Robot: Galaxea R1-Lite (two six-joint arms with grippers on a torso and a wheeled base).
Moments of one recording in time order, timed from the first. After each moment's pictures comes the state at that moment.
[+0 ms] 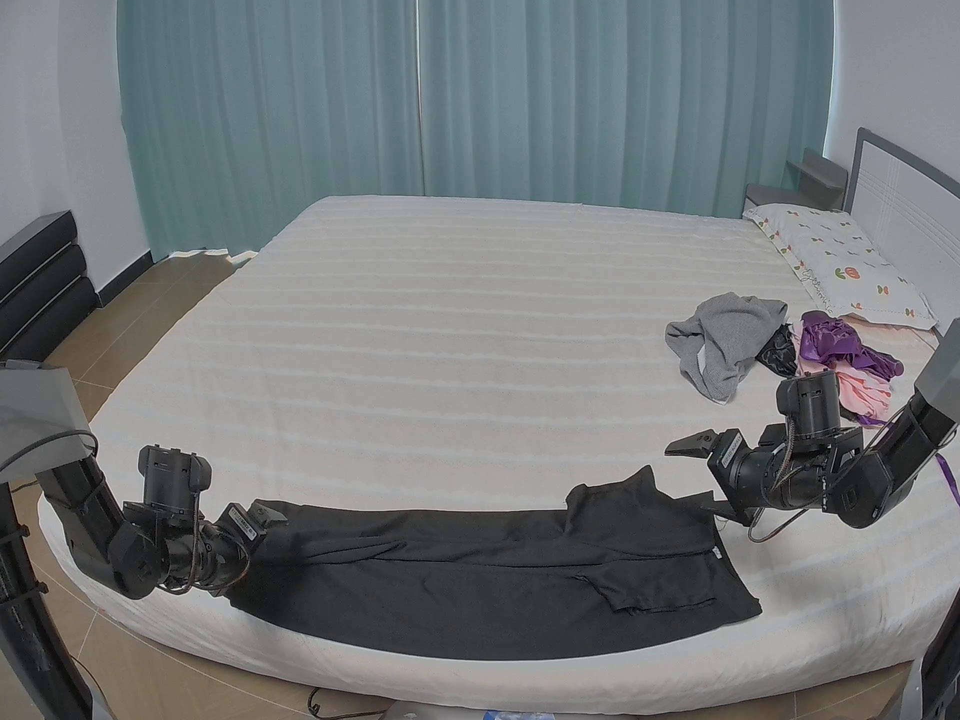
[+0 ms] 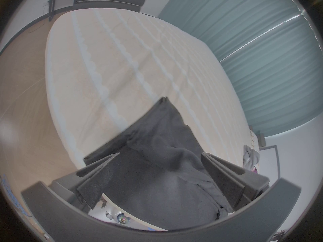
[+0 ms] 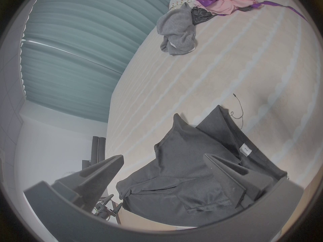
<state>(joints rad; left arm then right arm) -0.06 2.05 -0.39 -0.79 -0.08 -0.95 0.22 2.00 -0.66 -0.67 0.24 0.98</state>
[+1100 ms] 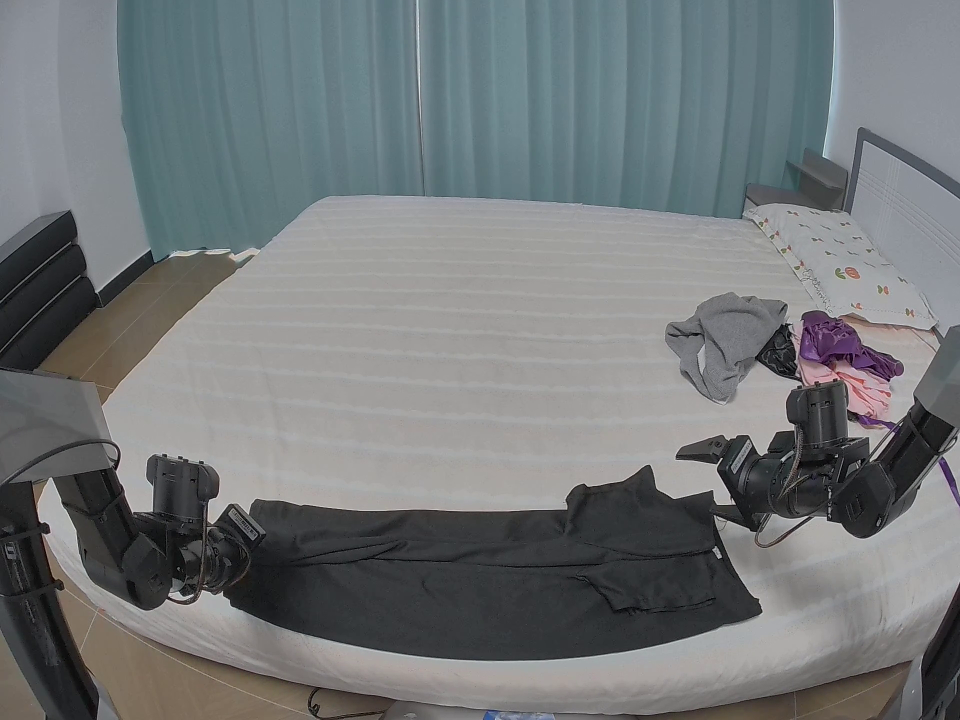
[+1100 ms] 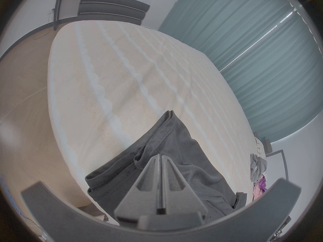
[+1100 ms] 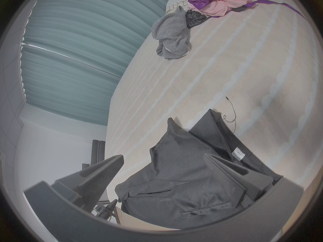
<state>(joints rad) -0.08 2.13 -0.37 -0.94 0.05 -0.95 0.18 2.02 -0.60 -0.75 0.24 0.98</state>
